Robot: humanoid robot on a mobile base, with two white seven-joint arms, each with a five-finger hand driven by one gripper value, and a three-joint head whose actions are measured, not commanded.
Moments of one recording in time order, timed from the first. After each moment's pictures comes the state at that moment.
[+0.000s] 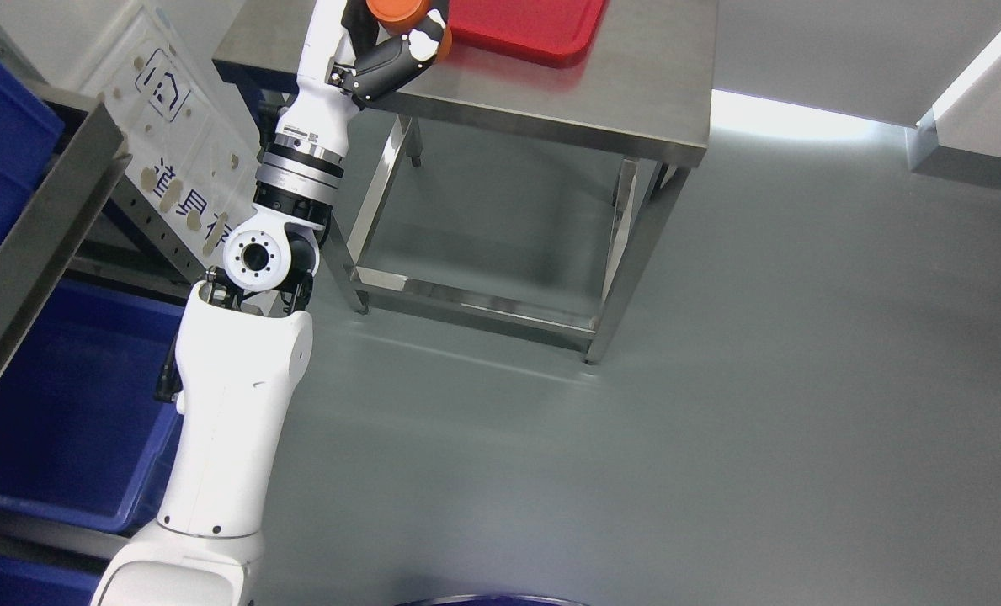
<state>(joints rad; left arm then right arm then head) -0.55 0.00 -0.15 -1.50 0.07 -0.22 -0.15 0.00 0.00 0.00 0.00 0.00 0.04 0.03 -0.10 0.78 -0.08</state>
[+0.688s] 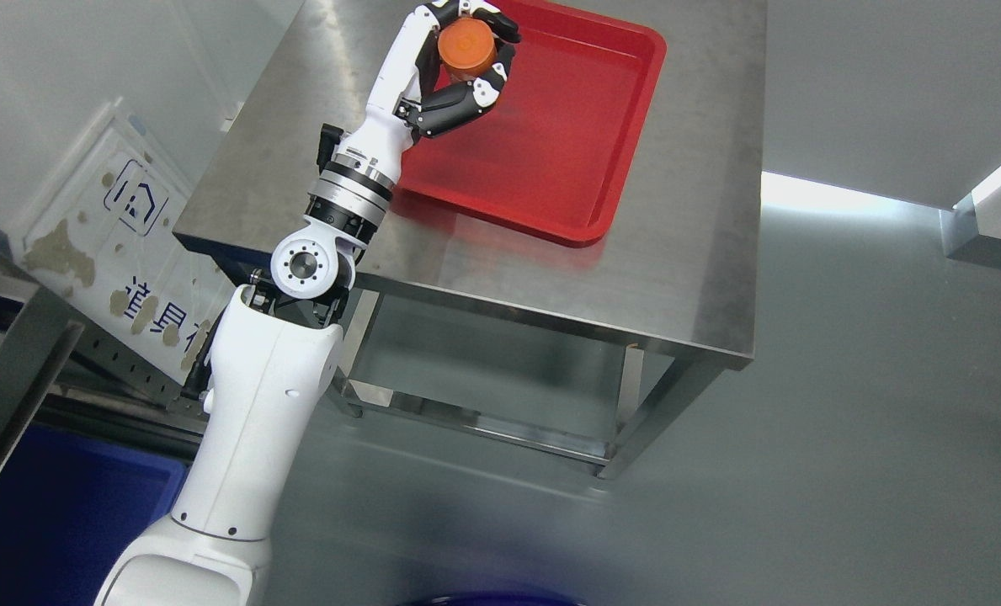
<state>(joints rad) -0.55 0.00 -0.26 -1.44 0.02 -0.14 -0.15 0.00 0.00 0.00 0.00 0.00 0.04 0.03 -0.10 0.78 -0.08</state>
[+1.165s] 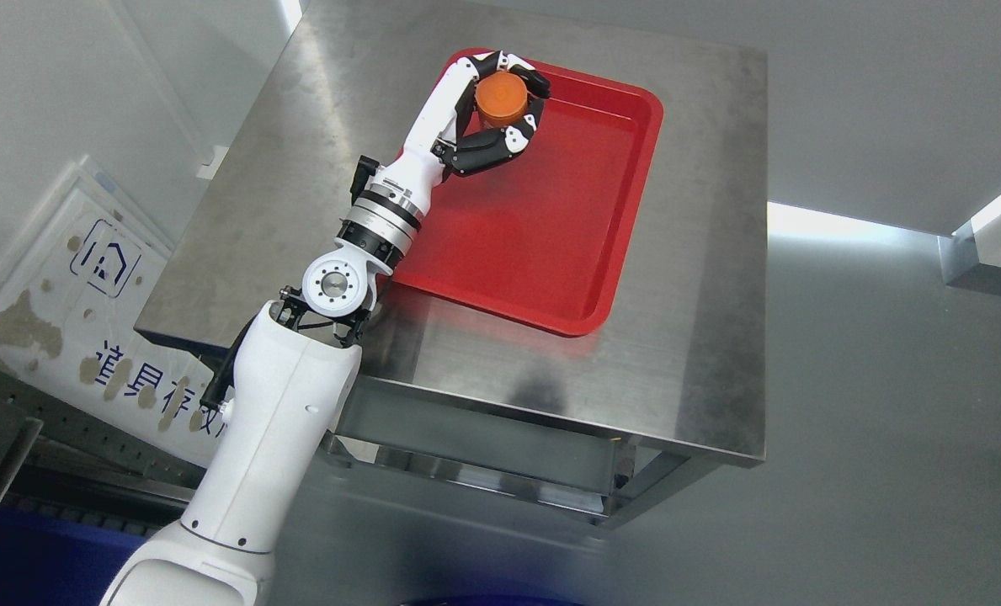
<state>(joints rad) -0.53 0.00 -0.33 -1.39 0.00 -0.13 -0.14 0.00 0.00 0.00 0.00 0.00 0.04 0.03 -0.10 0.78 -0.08</state>
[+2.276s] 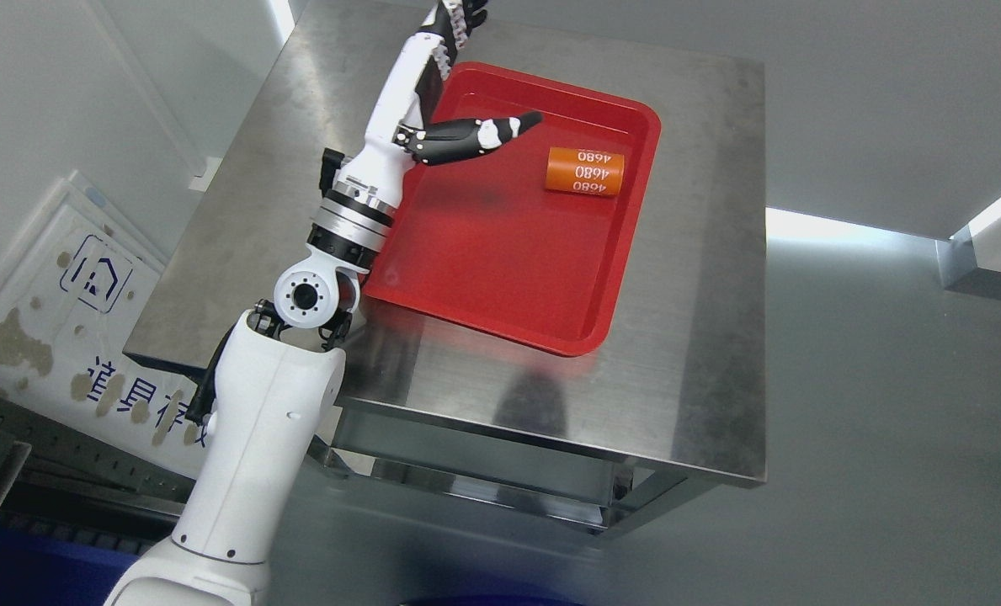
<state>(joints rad) -0.48 0.00 -0.22 -1.46 0.06 -0.30 -0.09 0.00 0.00 0.00 0.00 0.00 0.04 0.03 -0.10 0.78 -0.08</state>
